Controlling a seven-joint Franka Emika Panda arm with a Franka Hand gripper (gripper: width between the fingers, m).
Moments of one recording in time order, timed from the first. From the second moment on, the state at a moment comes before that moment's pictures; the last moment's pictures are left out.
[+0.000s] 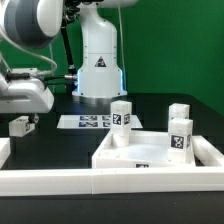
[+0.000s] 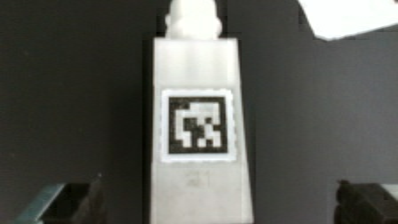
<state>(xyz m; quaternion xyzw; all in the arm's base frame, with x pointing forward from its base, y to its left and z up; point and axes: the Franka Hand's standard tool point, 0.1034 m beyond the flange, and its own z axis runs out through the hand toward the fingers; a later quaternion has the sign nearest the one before) 0.393 -0.210 0.026 -0.93 0.14 0.33 0.09</state>
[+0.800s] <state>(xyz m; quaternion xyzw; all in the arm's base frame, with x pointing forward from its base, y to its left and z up) 0.383 -0.217 0.006 -0.87 0.12 0.46 0.09</state>
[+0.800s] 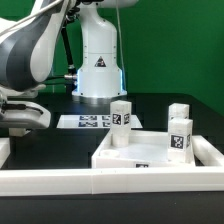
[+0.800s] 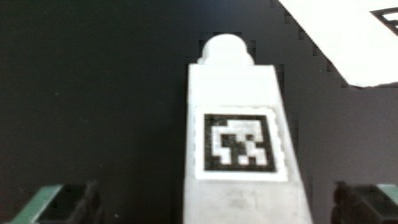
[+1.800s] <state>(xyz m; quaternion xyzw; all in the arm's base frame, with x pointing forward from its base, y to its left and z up) 0.383 -0.218 0.006 -0.87 0.12 0.46 0.09</state>
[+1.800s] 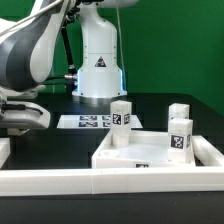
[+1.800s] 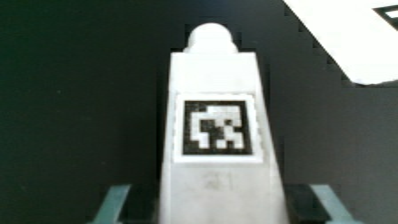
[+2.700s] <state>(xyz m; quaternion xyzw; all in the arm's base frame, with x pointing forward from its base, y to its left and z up) 0.454 -0.123 0.078 -0.90 0.11 0.41 0.06</state>
